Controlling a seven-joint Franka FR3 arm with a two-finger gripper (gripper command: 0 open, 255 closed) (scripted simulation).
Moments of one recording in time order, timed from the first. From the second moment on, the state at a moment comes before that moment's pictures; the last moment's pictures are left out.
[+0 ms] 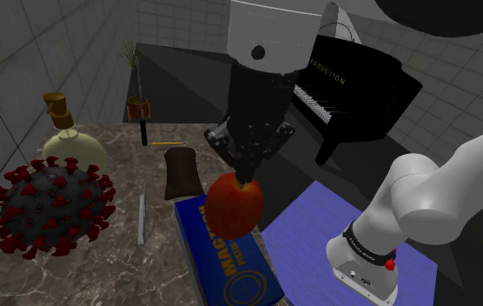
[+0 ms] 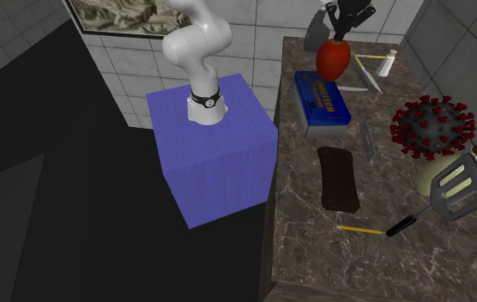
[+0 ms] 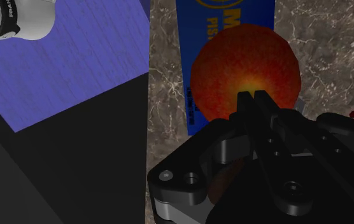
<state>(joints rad) 0.28 -0.39 0.54 -2.06 0.24 1.66 1.12</state>
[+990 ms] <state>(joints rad) 0.29 -0.39 0.56 -2.20 0.26 1.80 1.11</state>
